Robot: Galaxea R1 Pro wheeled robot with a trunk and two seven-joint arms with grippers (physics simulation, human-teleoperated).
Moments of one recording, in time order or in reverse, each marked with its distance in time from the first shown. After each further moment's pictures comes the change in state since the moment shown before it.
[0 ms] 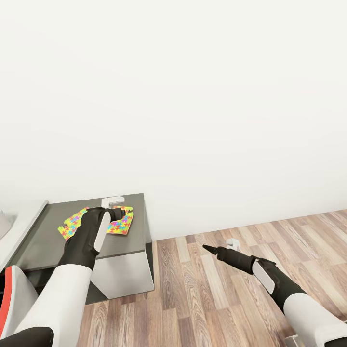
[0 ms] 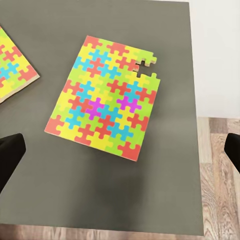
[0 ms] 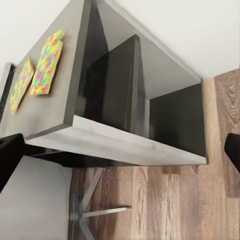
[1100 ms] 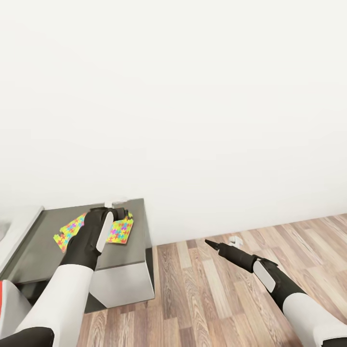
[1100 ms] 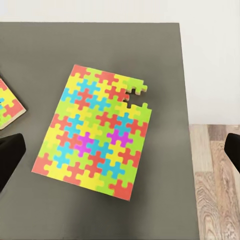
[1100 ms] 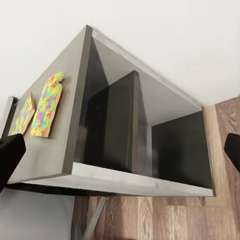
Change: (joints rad) left arm 0.000 -0.001 -0.040 0.000 0.002 -0.001 -0.002; right arm 0.000 0.013 -0.078 0.010 -0.007 -0.037 0.002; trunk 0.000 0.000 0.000
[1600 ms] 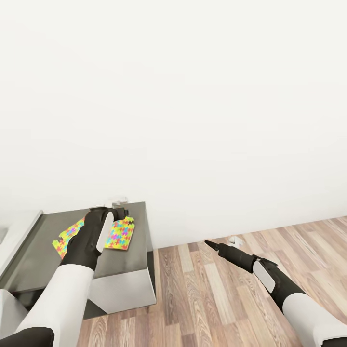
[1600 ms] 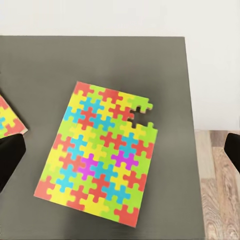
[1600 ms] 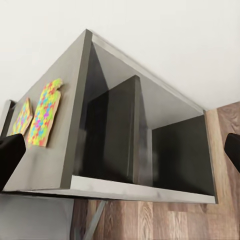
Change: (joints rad) left arm 0.000 -0.001 -0.001 0.001 -0.001 -0.003 0.000; right arm 0.000 0.001 0.003 0.002 0.005 0.000 -0.002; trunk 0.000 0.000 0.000
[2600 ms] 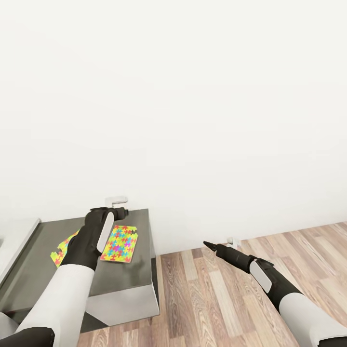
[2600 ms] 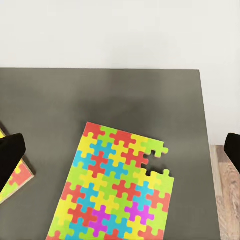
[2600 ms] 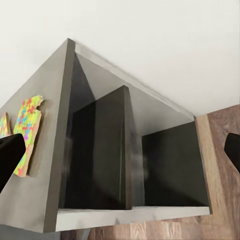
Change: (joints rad) left arm 0.000 -0.002 0.000 0.005 -0.002 -0.018 0.005; right arm 0.000 0.020 0.003 0.000 0.007 0.001 -0.090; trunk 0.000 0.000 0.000
